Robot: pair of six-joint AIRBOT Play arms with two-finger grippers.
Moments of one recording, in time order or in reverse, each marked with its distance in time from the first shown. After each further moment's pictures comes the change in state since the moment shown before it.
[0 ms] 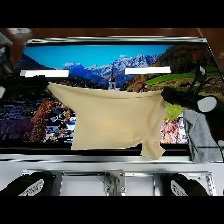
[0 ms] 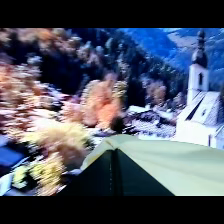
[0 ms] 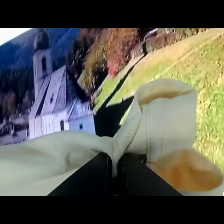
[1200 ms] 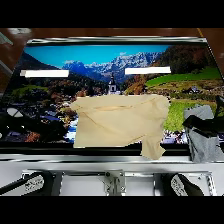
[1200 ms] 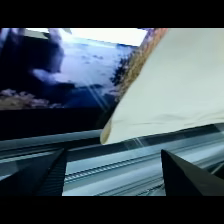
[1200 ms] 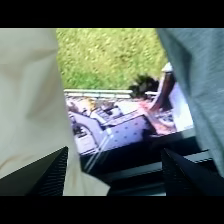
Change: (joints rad) left arm 0.322 -0.161 -0.472 -0.412 -0.502 0.386; right arm -0.484 0.103 -0.076 -0.222 0.610 -0.202
